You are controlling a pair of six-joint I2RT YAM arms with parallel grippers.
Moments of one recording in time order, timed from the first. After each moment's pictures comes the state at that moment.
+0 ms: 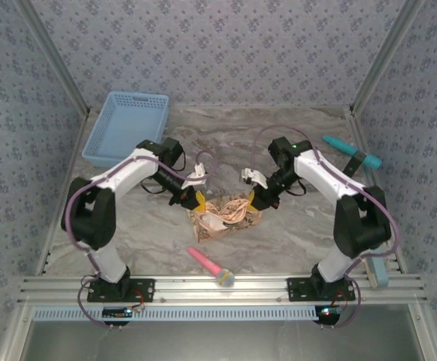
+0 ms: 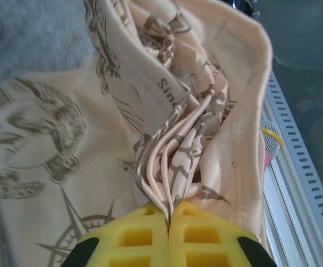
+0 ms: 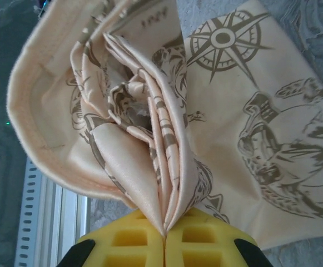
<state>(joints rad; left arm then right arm) -0.46 1.76 1.31 -1.19 0.92 1.20 0.37 1.66 1.27 -1.21 -0.79 -1.04</state>
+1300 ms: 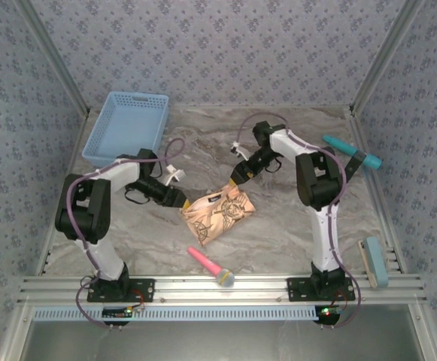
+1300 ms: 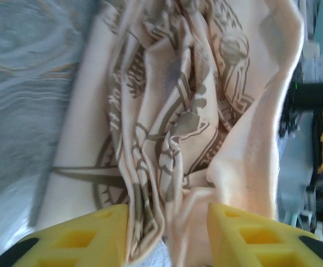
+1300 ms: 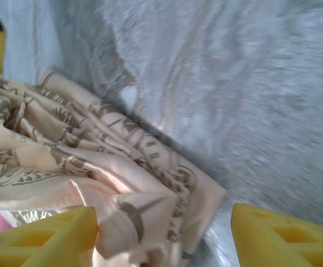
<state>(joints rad) -0.22 1.74 1.06 -0.90 0.87 0.31 0.32 2.21 1.69 -0.98 -0.78 -0.52</state>
